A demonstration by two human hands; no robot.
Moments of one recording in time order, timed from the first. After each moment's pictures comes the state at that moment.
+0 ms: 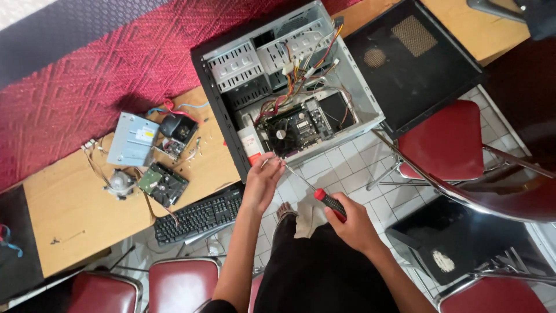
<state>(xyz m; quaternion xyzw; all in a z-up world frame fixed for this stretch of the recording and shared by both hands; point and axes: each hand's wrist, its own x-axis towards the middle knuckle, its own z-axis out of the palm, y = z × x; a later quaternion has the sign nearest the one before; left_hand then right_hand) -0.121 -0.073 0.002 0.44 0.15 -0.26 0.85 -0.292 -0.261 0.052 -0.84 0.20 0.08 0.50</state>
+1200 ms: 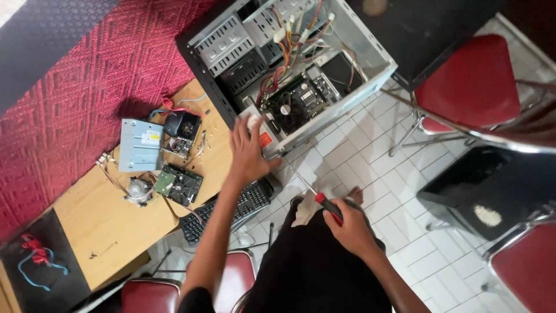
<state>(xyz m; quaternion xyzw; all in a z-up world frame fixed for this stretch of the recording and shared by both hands) -0.074 -0.026 0.040 0.91 -0.31 -0.15 0.21 -0.341 -0.162 -0.007 -0.80 0.29 0.11 0.52</state>
